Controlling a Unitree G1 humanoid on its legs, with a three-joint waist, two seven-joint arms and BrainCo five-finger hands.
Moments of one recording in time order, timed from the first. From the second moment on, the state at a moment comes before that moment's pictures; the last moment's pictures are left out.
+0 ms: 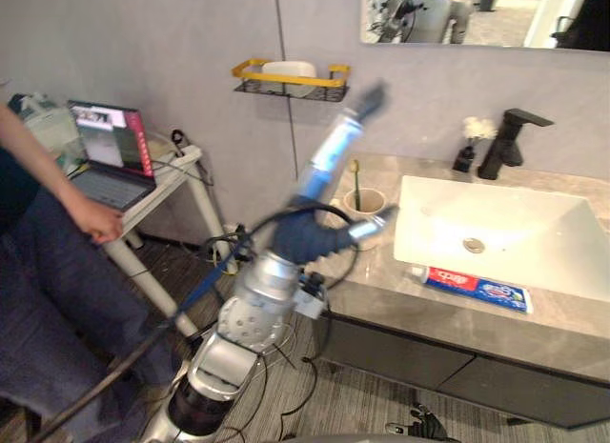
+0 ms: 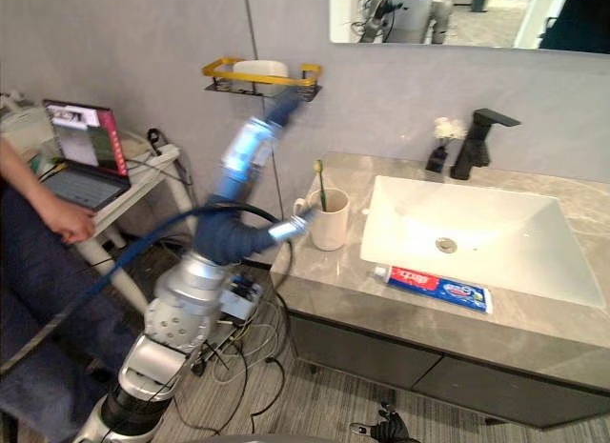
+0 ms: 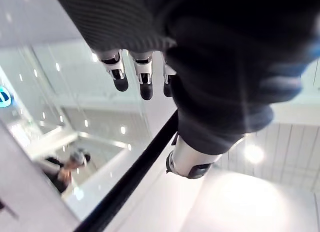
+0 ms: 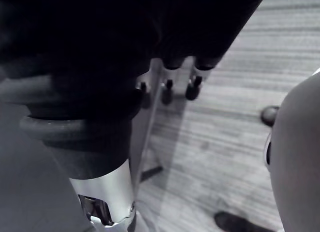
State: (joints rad) left arm -0.30 0.24 -0.52 -0.48 0.14 -0.23 0.04; right arm 0.16 -0.05 -0.13 1.03 -0.13 -0.09 0.01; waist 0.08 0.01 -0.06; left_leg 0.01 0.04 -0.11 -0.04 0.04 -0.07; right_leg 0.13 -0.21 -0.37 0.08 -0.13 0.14
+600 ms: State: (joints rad) left arm -0.51 0.26 -0.64 -0.21 0.10 -0.21 -0.05; right arm 0.10 -0.09 -0.14 1.10 -0.11 -0.08 0.03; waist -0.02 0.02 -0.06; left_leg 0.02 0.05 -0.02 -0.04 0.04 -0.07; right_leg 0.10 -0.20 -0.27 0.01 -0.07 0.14
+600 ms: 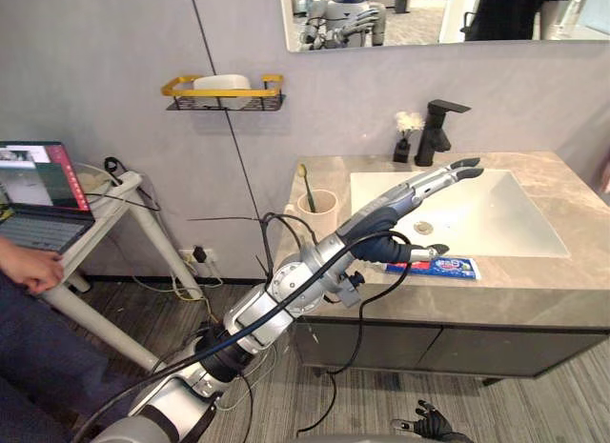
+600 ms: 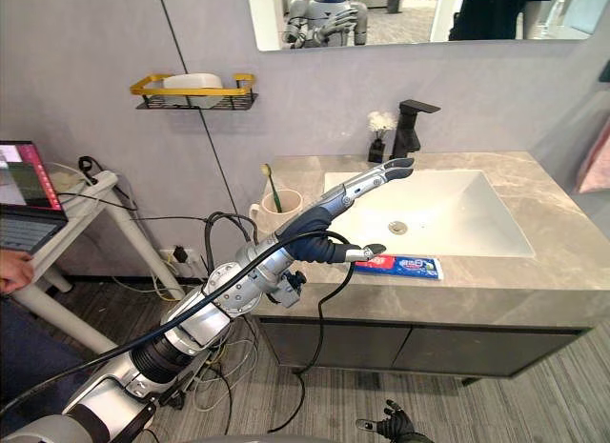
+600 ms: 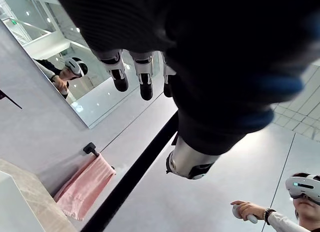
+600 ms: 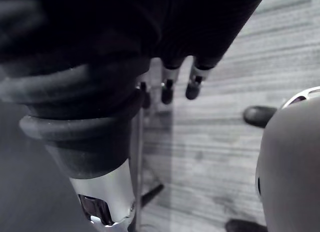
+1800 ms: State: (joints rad) left arm 0.14 1.24 -0.43 -0.54 -0.37 -0.25 -0.55; right arm 0.15 -0.18 0.02 1.11 -0.24 -0.09 0.11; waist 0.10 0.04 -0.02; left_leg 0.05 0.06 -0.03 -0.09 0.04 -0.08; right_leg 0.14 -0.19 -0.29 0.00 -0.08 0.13
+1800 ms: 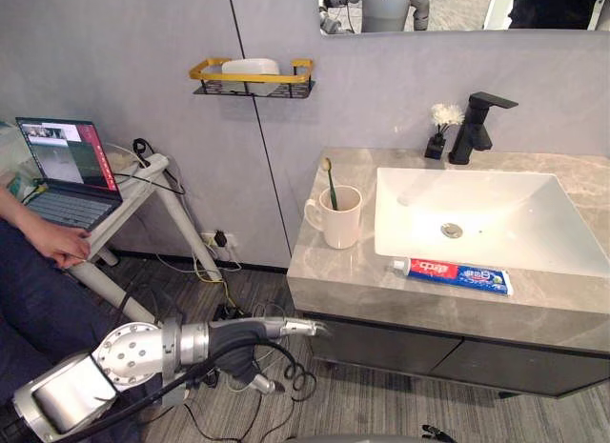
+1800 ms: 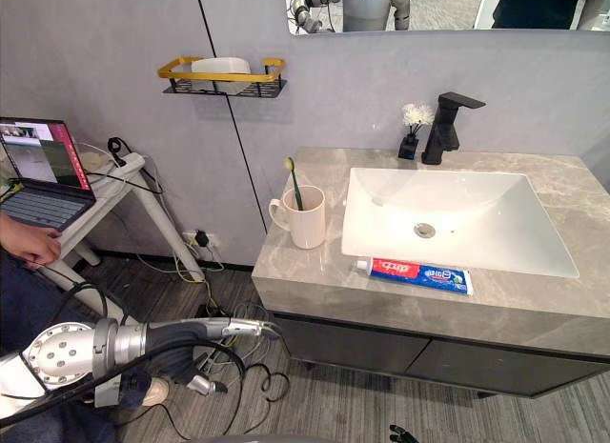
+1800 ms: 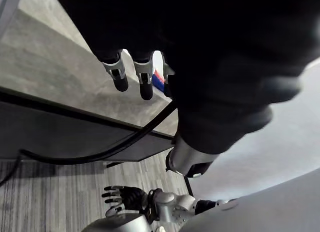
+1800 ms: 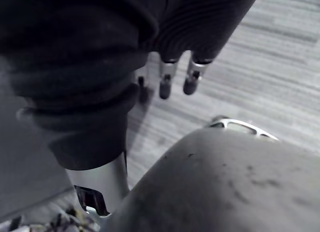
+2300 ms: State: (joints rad) left arm 0.11 1.18 -0.53 -0.25 0.51 -0.39 -0.28; right arm 0.12 -0.21 0.10 1.11 -0.27 -0.09 0.11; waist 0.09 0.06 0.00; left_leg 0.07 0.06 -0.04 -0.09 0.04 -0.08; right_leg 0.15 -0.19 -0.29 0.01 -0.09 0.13
